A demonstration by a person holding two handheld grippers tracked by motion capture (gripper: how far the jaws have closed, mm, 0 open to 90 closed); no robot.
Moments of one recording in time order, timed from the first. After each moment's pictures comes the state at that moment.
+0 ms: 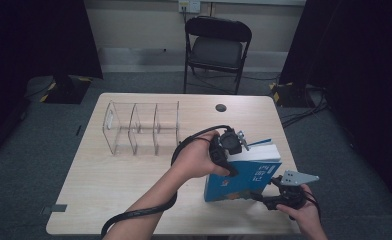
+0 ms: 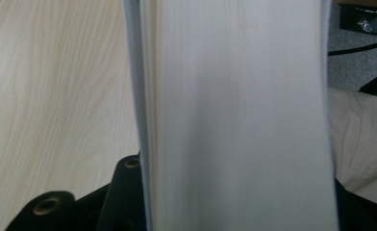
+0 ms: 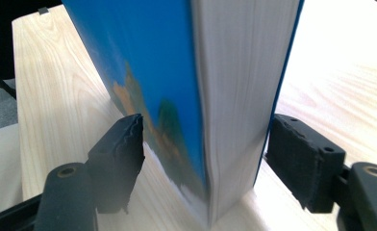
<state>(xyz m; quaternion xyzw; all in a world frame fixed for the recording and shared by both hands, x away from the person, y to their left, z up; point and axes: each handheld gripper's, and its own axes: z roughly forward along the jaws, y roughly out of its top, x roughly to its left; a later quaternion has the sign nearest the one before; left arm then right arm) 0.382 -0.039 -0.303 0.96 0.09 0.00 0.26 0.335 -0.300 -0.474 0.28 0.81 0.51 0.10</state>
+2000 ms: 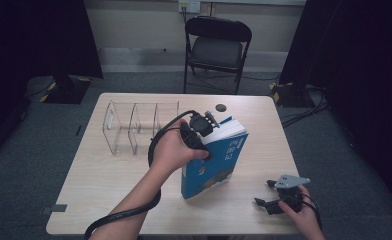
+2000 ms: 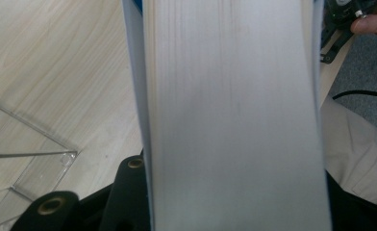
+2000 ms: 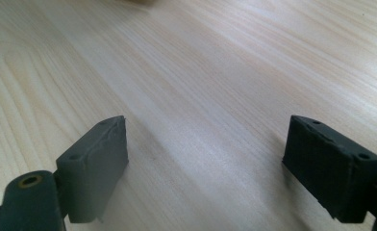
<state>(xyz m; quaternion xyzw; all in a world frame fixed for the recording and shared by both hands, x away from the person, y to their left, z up) 0.400 0.026 -0.282 0.93 0.27 0.01 0.24 0.337 -0.307 -0.500 0.32 0.86 0.38 0.14</state>
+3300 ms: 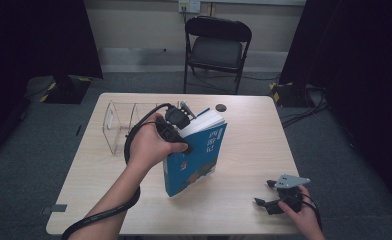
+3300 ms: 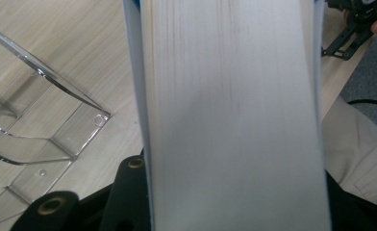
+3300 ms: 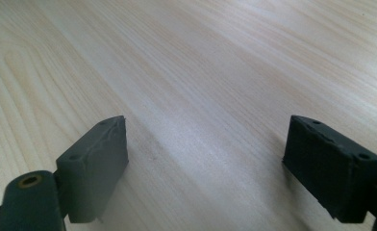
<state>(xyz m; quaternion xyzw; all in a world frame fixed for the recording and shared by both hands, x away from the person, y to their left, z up) 0.400 0.075 -0.264 0.92 0.32 0.02 0.24 0.337 -0.307 -0.500 0.32 0.86 0.38 0.14</state>
